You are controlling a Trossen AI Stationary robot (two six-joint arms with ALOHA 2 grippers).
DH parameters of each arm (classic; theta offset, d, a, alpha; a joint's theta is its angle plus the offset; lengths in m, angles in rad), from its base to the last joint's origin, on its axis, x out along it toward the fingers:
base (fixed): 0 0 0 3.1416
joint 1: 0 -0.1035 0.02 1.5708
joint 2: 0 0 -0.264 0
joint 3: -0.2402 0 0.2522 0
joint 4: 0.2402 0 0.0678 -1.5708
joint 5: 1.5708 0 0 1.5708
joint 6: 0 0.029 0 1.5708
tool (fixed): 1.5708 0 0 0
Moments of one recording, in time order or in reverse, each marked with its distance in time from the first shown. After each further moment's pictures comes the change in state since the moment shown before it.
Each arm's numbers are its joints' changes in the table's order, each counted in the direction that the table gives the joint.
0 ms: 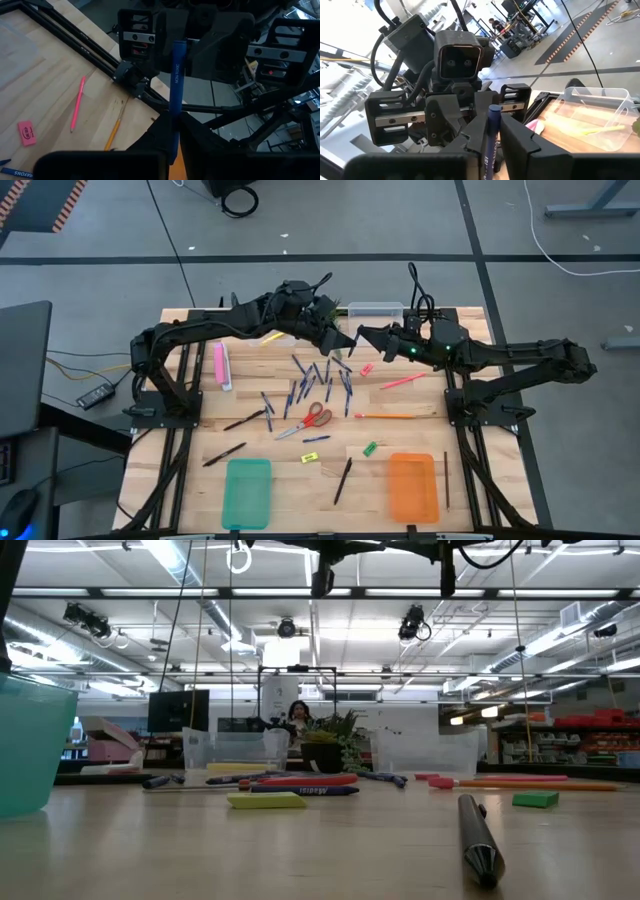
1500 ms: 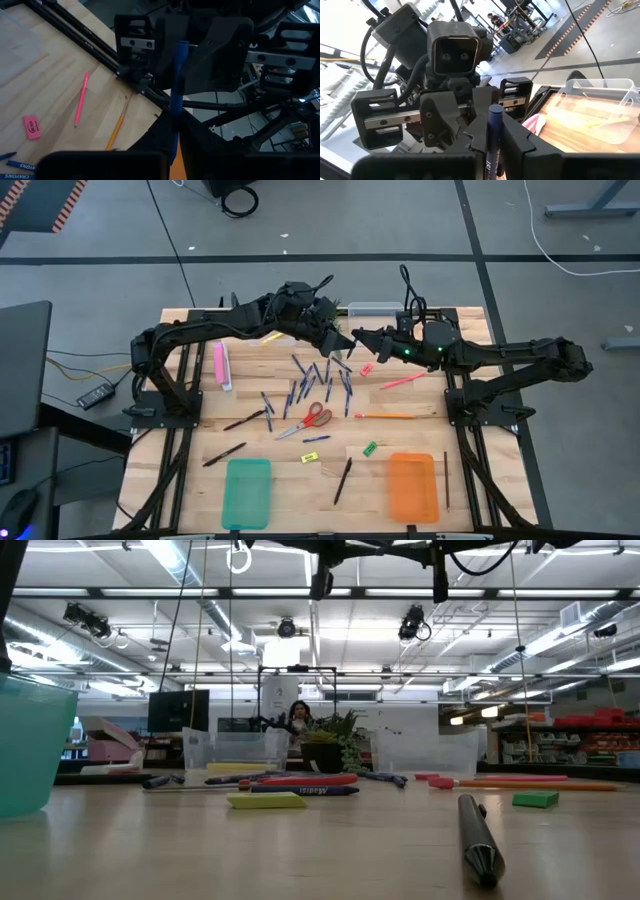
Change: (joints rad) left arm 0.010 0.001 0.000 0.024 -0.002 0.003; right arm 0.008 0.055 0.000 -0.030 0.002 0.030
